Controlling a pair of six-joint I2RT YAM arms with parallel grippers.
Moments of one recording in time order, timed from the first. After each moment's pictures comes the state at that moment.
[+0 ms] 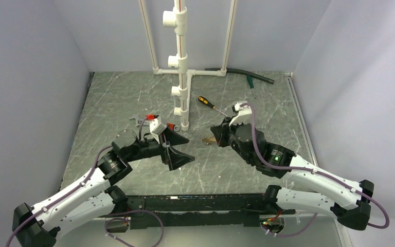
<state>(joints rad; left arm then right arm) -0.77 0.76 0.58 0.23 0.56 -0.41 1.06 0.89 0.91 -0.27 0.48 0.51</state>
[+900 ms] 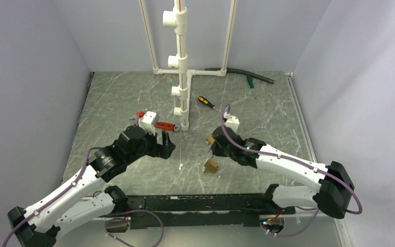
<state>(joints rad) -0.77 0.76 0.75 -0.49 -0.13 -0.44 0.97 1.18 0.81 -0.47 0.39 0.87</state>
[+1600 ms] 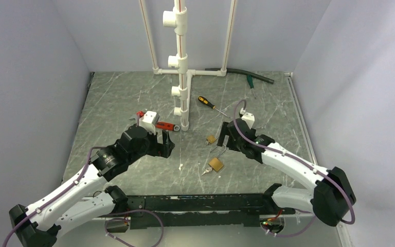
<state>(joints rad) -0.77 0.78 0.75 -0.49 -0.17 -0.44 0.67 1.17 0.70 -0.42 0.33 0.79</state>
